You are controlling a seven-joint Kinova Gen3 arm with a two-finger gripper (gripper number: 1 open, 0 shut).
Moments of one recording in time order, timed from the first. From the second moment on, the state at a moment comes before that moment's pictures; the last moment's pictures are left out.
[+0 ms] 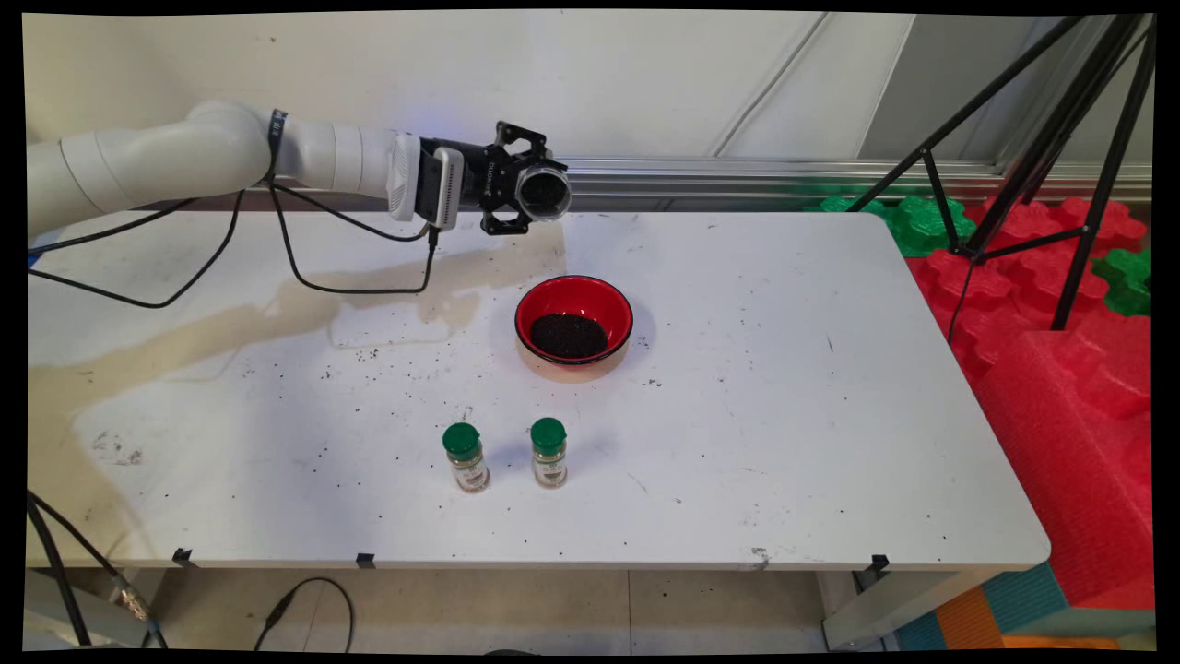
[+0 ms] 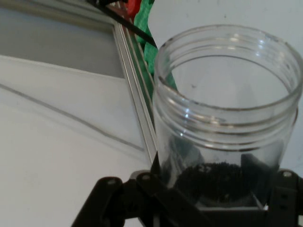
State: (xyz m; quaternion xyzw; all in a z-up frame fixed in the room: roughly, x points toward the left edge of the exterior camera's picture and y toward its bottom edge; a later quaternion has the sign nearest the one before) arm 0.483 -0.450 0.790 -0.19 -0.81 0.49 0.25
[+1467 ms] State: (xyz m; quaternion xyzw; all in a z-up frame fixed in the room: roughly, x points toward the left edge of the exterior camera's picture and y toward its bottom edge) arm 0.463 -0.447 0.792 -0.35 -0.75 0.53 0.16
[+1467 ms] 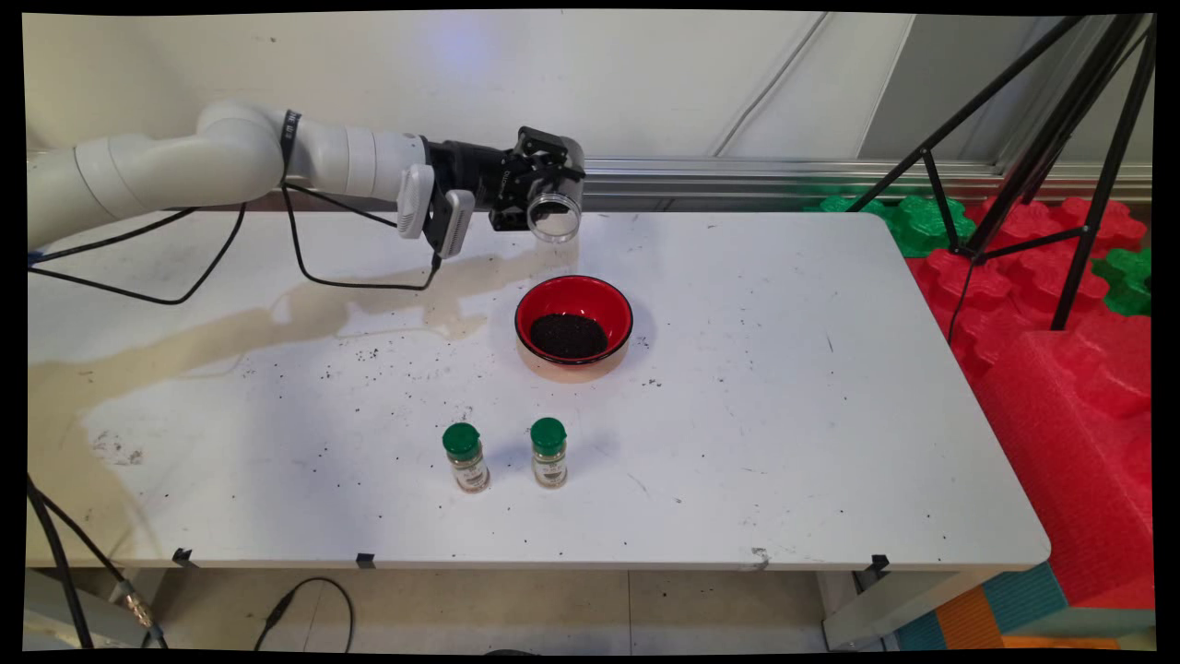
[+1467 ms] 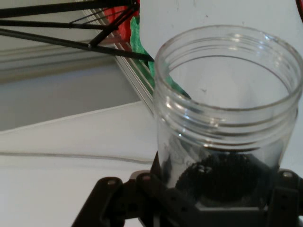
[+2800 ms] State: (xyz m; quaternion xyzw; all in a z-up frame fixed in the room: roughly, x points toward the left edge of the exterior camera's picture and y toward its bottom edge) arm 0.449 -0.447 0.791 -0.45 -0.69 0.56 0.09
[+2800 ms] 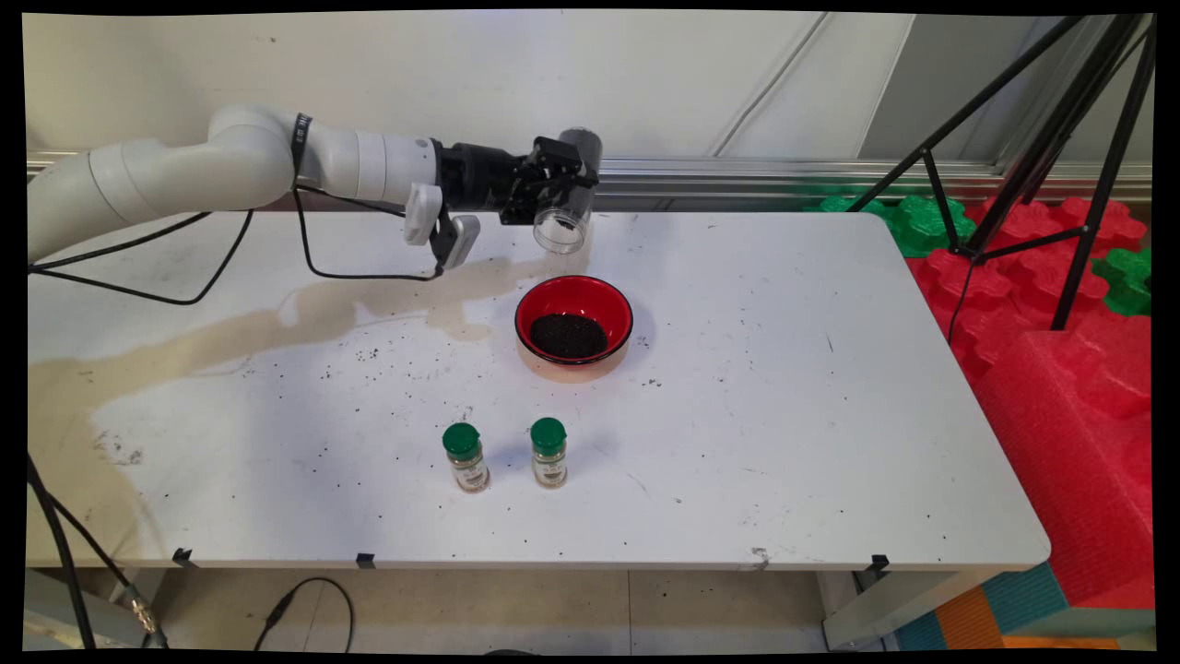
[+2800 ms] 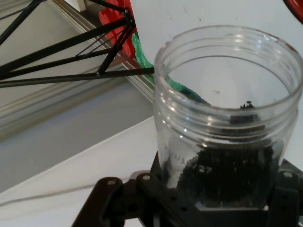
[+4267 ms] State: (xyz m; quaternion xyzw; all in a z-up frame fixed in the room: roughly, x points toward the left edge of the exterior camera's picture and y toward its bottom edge) arm 0.436 -0.451 0.788 -0.51 -0.64 0.58 0.04
